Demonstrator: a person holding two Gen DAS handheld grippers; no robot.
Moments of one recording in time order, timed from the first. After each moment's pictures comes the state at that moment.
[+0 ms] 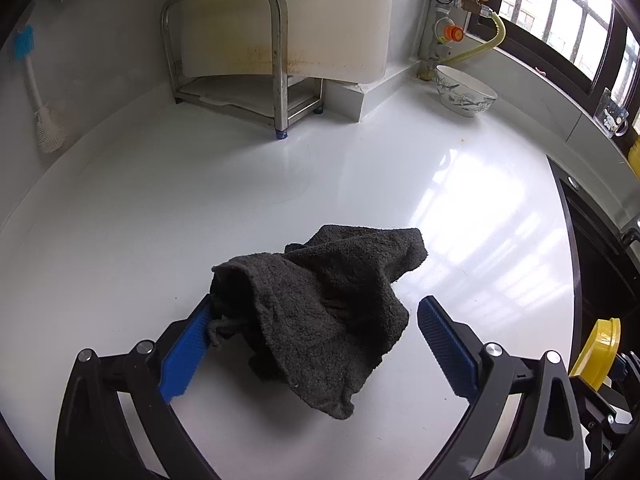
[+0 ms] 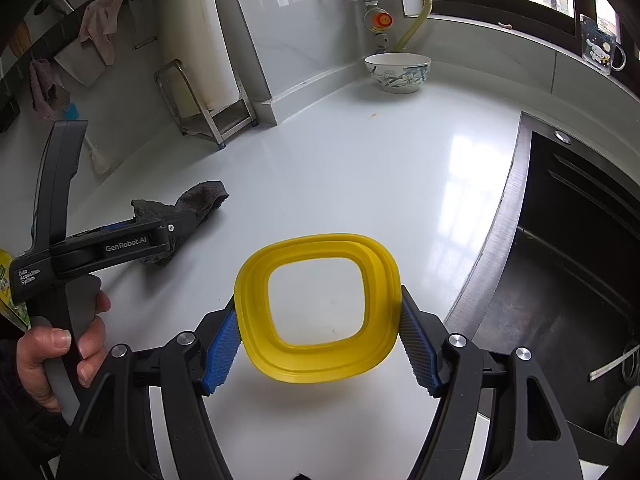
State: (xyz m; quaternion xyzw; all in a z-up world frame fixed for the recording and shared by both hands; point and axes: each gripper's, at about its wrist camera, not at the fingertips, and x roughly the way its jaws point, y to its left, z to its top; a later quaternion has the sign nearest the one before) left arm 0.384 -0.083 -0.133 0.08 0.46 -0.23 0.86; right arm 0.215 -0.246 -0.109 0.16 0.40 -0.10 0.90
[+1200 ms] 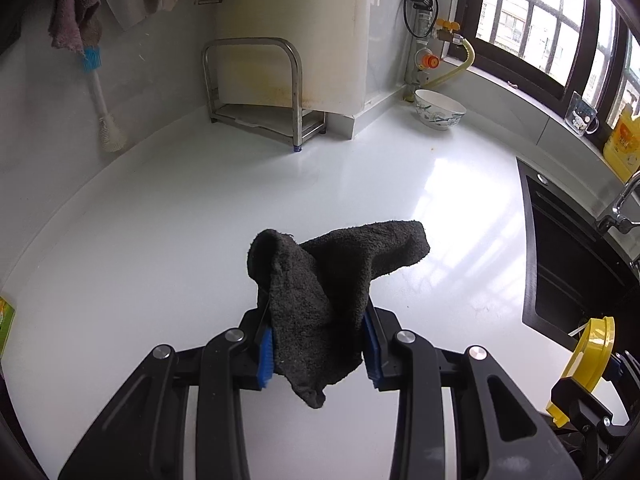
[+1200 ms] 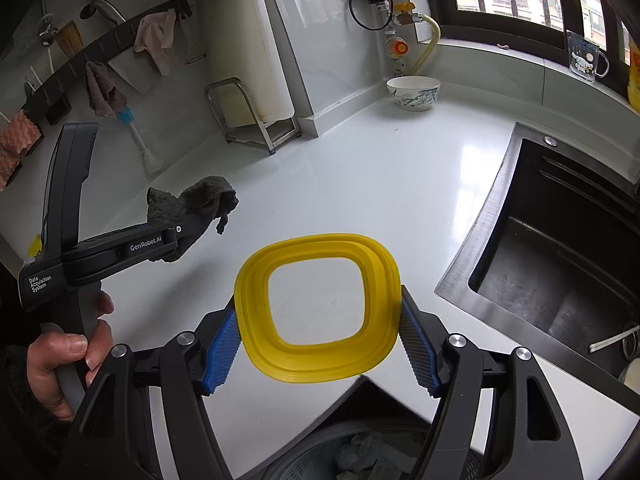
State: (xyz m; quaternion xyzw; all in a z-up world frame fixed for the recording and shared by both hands) left arm 0.290 -0.032 -0.070 0.08 0.42 -0.23 0.87; right arm 0.130 -0.194 -0.063 0.17 0.36 -0.07 0.91
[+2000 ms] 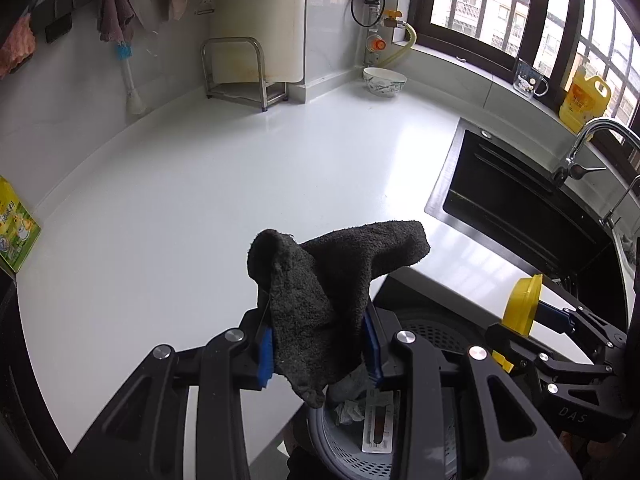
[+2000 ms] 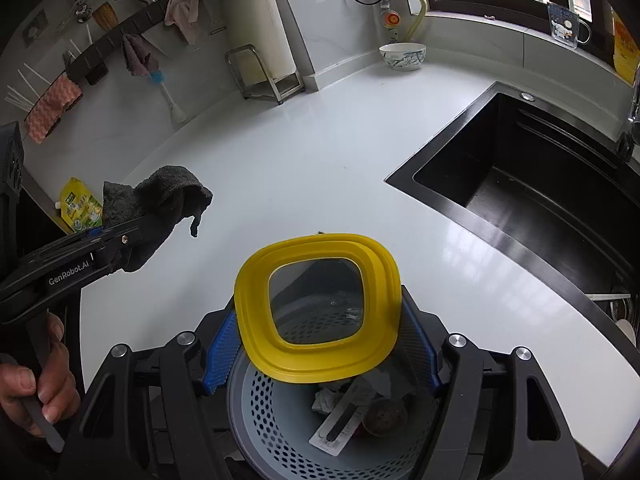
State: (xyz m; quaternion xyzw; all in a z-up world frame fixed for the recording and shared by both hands) left arm 0.092 -0.038 -0.051 0.09 0.44 -0.22 0.87; right arm 0.004 -0.204 -0.082 0.16 0.42 -0.01 0.89
